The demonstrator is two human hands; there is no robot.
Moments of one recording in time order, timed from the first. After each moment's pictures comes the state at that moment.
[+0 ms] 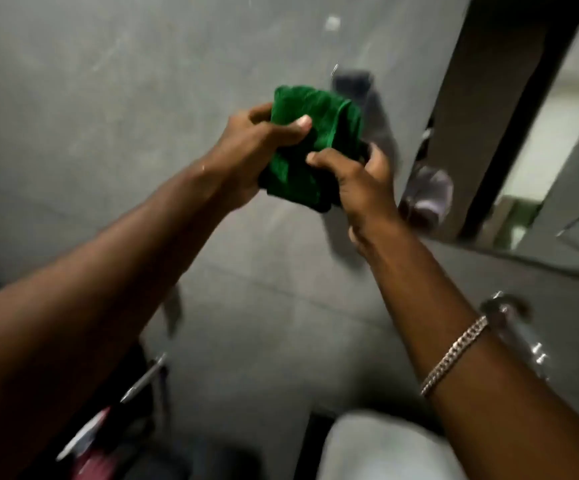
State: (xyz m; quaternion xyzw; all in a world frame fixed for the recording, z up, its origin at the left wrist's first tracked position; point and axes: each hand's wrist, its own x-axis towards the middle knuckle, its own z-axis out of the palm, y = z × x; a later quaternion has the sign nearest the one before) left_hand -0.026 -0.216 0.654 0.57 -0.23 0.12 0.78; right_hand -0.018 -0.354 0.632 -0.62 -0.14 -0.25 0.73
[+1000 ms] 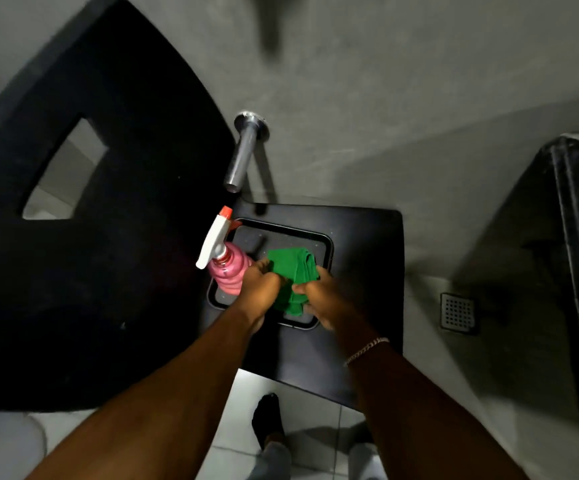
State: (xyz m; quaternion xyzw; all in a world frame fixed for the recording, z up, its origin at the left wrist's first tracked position) left_hand 0.003 0.014 -0.004 0.68 0.24 -0.25 0.65; right_hand -0.013 -0.094 -0.056 -0.63 0.37 0.22 0.65
